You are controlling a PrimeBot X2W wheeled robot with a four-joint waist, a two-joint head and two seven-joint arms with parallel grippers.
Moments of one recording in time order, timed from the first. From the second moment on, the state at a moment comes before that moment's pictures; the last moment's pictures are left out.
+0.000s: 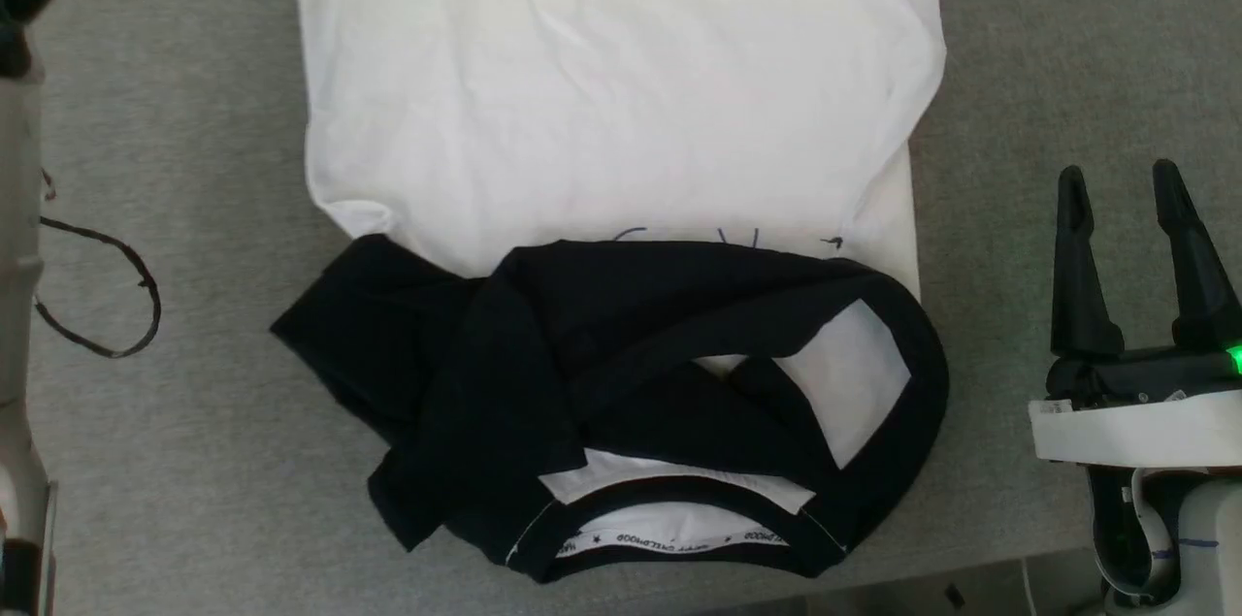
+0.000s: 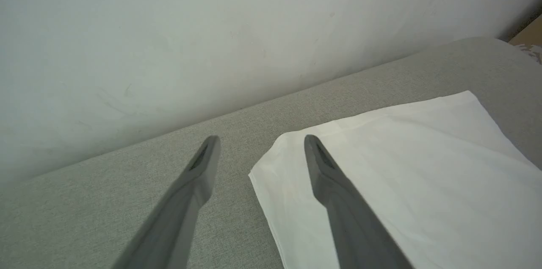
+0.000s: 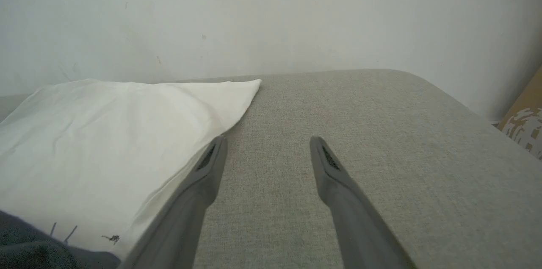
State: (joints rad) left arm -1.14 0.49 -0.26 0.28 -0.54 -0.12 0.65; right arm -0.12 -0.05 -0.09 -0.14 0.18 0.13 -0.21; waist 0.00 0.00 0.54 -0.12
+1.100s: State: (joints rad) left arm -1.17 0.58 -0.23 0.34 -0.59 -0.02 0.87; right arm -0.16 -0.05 -0.07 -0.11 0.19 0.13 -0.24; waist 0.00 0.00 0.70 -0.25
